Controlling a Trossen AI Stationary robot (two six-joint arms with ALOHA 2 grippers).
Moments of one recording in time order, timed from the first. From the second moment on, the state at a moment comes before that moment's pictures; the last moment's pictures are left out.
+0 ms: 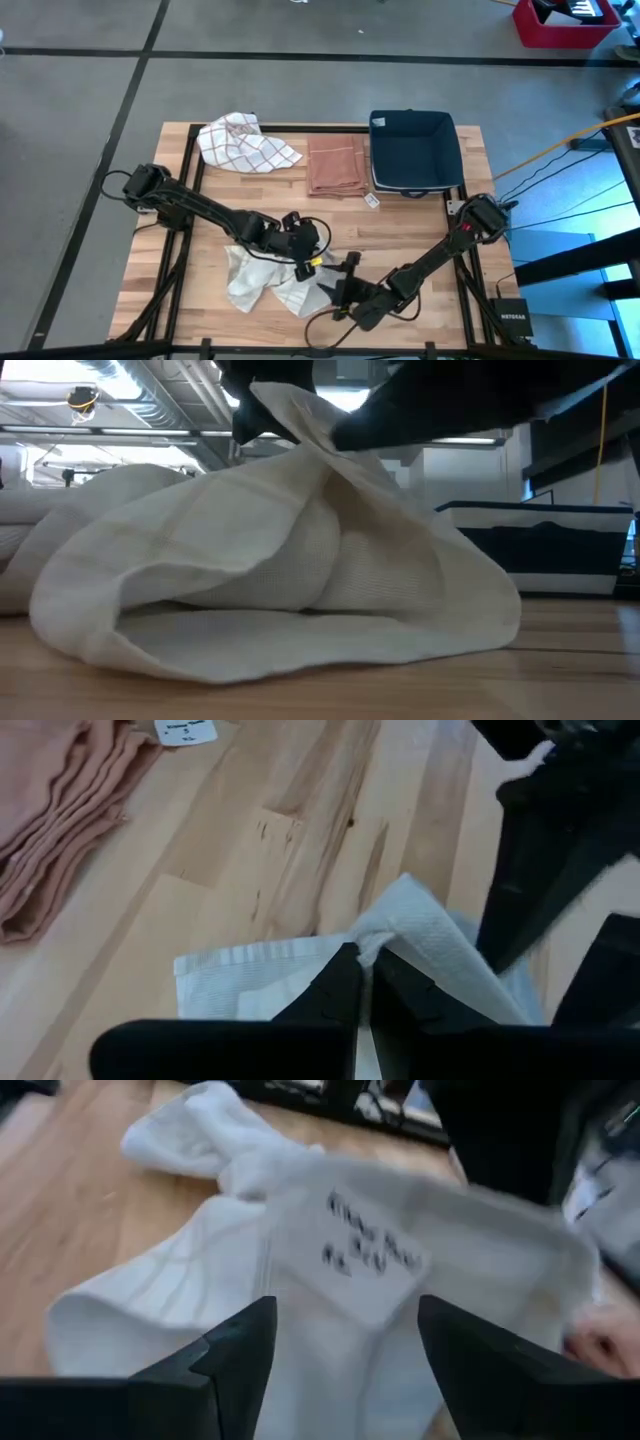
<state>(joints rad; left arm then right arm) -0.33 1.73 1.27 -0.41 -0.35 -0.56 0.68 1.98 1.17 0.14 0.93 0.21</state>
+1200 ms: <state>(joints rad) -0.35 1.73 1.27 -0.41 -0.36 -0.52 0.74 1.99 1.28 -0.22 1.00 0.25</state>
